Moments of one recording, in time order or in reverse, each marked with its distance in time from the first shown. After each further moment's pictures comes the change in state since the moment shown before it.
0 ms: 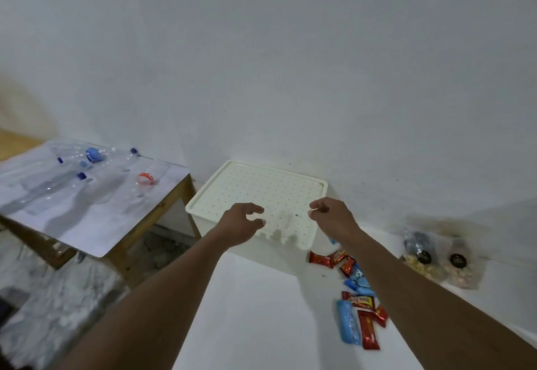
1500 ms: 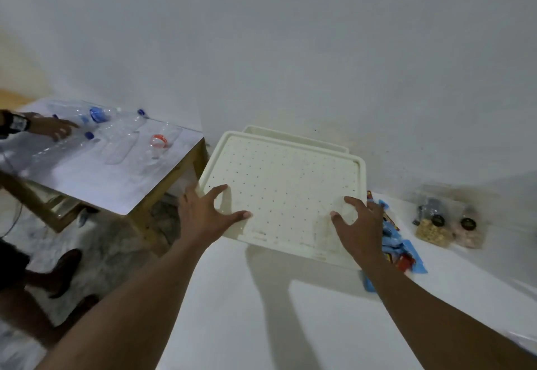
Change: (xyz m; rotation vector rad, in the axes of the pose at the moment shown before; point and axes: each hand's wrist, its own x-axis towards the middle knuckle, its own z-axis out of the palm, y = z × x) left_hand -0.062 -0.149 -0.067 0.299 0.404 -0.070; right_hand -0.078 0.052 0.096 -0.241 0.450 -0.086
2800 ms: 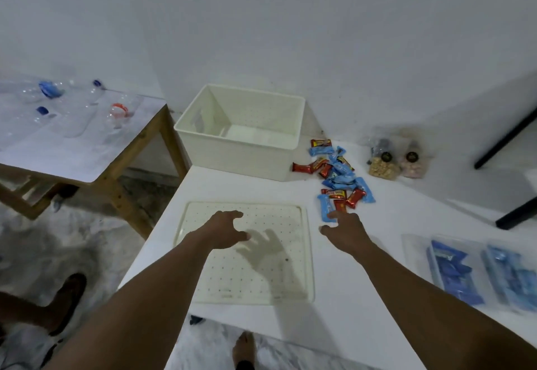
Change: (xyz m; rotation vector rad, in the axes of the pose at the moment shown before) left_hand -0.138 0.035 0.069 0.138 -0.805 0.051; right_hand -0.109 0.100 -0.080 -0.156 -0.483 0.359
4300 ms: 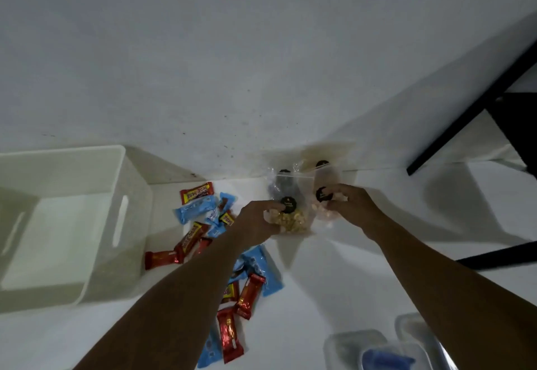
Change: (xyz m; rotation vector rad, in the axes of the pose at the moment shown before) left_hand 0.360 0.392 0.116 -0.264 -0.165 0.352; right_hand 0.348 0.188 -0.249 0.501 0.086 0.120
